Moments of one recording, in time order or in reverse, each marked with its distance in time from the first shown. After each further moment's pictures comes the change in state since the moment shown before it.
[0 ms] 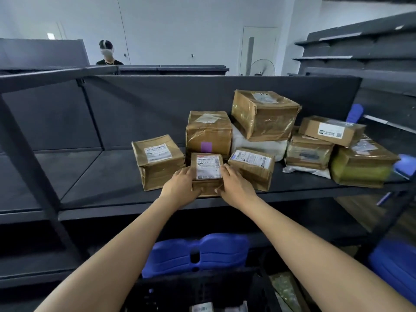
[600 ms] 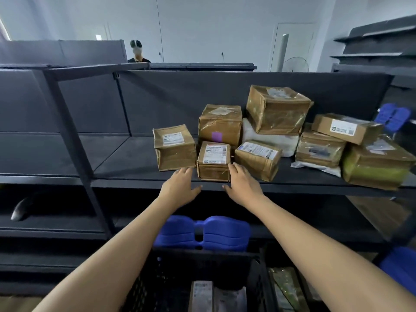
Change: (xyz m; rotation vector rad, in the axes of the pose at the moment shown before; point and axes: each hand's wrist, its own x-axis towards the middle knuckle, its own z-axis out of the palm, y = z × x) left_hand -0.078 0.026 0.002 0.046 0.080 -0.156; right_hand -0.051 0.011 -0.006 0.052 0.014 -0.094
